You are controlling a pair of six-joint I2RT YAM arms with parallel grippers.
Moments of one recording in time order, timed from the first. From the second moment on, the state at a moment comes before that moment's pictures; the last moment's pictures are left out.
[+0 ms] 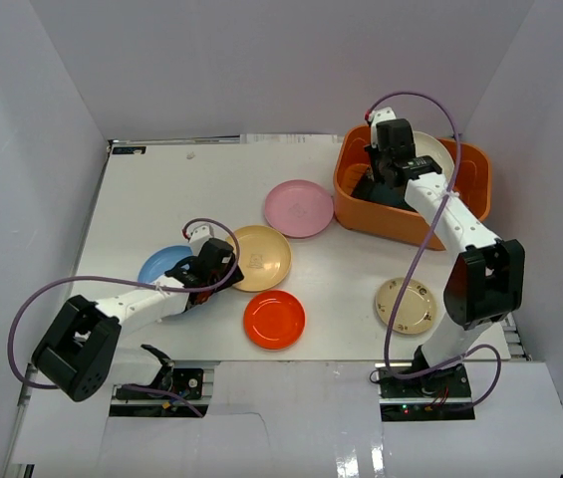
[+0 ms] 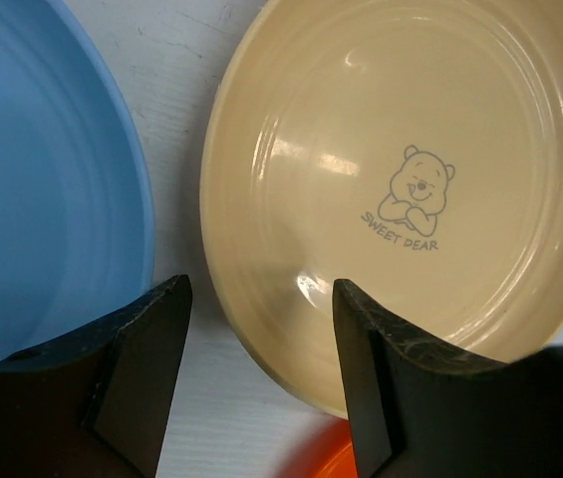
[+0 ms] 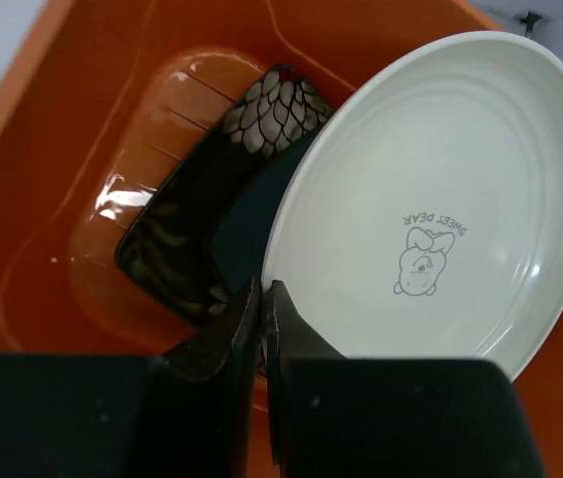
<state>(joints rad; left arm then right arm) -0.61 1.27 0.54 -0.13 -0.35 -0.85 0.34 1.66 1.50 -0.47 0.30 -0.15</state>
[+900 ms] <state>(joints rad) -0.61 1.23 0.58 -0.11 -0.41 -0.85 0.31 1.57 1.36 -0.35 0.06 0.02</state>
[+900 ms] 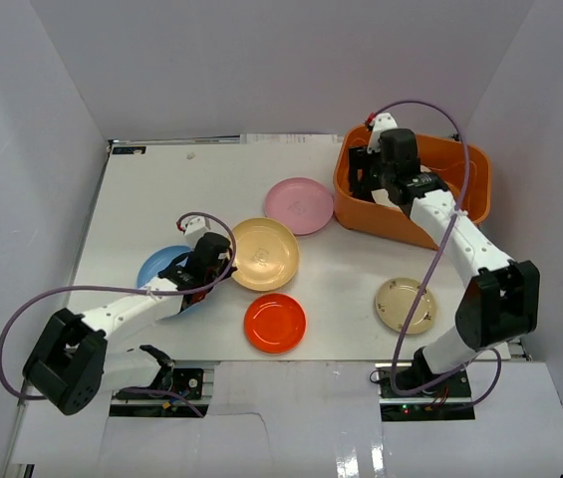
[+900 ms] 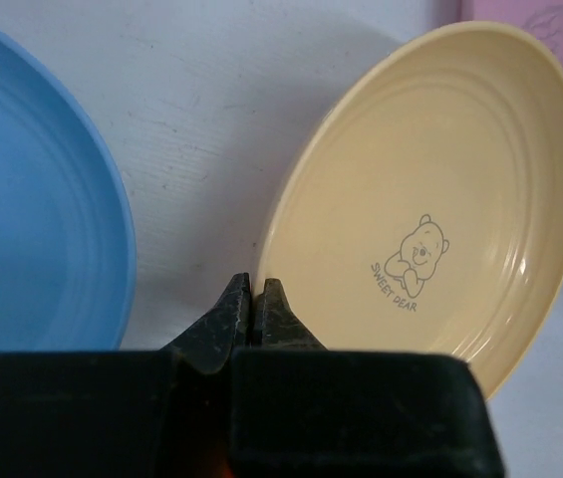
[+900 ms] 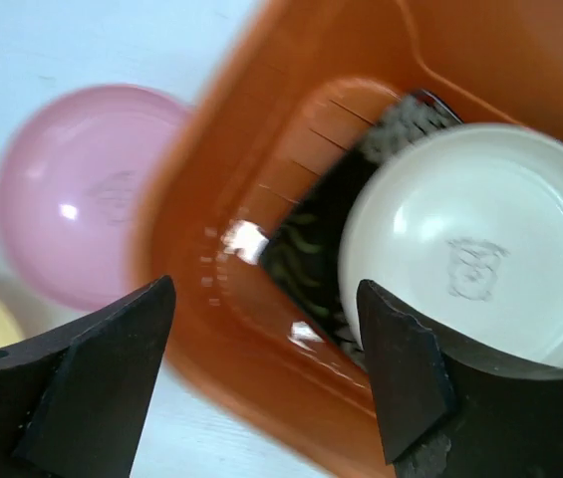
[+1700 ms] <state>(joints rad) -0.62 0.80 0.58 -0.16 -0.25 -0.77 0.64 1.46 1.20 -0.25 -0.30 0.13</state>
